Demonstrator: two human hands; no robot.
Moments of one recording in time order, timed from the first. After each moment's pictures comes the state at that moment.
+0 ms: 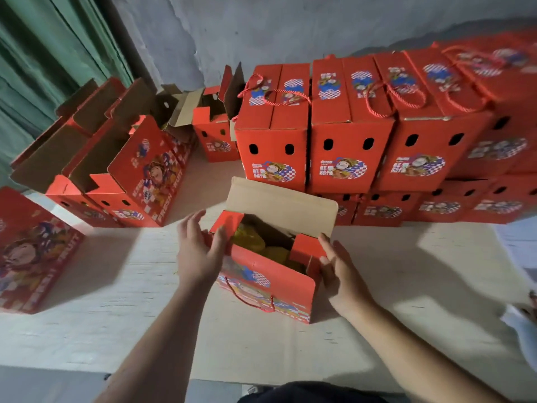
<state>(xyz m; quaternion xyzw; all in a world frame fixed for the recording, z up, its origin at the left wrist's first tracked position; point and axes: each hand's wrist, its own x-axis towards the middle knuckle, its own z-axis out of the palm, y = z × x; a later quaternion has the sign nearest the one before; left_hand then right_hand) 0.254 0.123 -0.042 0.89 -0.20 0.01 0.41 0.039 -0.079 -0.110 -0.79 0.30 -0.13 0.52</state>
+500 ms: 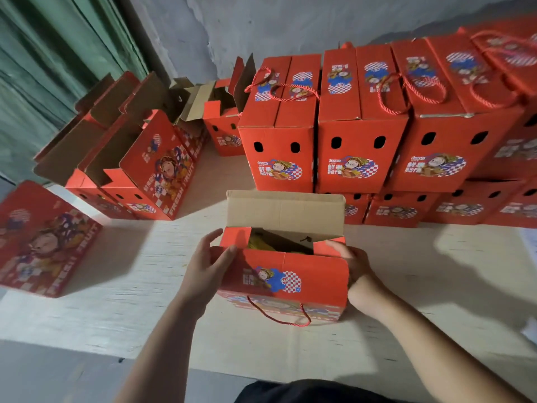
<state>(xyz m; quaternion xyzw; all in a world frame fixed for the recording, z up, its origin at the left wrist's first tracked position) 0.231 0.143 -0.044 0.80 -0.11 -0.24 0.54 0.040 -0.116 -0.126 -0.67 0.37 -0.07 0.64</state>
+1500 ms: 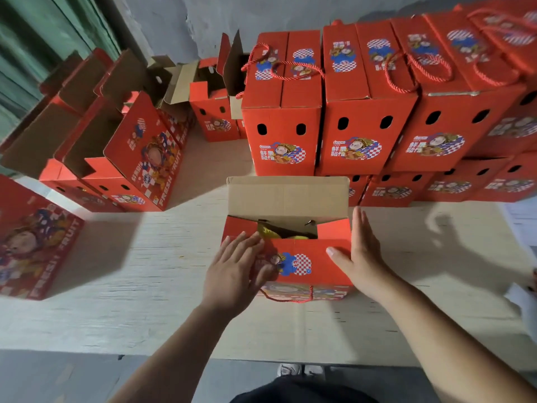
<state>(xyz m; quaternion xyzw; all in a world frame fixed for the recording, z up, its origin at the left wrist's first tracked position) 0.218 0.147 -0.091 0.85 -0.50 0.03 0.17 0.030 -0.090 -0.096 -0.84 0.34 -0.08 0.41</state>
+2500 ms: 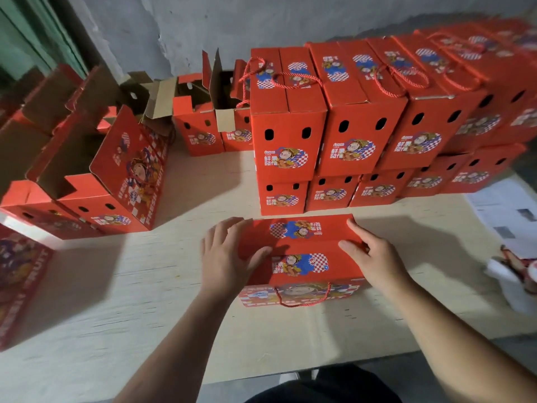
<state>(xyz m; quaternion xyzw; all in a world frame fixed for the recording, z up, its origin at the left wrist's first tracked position) 0.274 0.143 -0.079 0.83 -0.45 0.07 0.32 0.024 -0.061 -0.079 -0.77 0.44 -0.16 0.43</state>
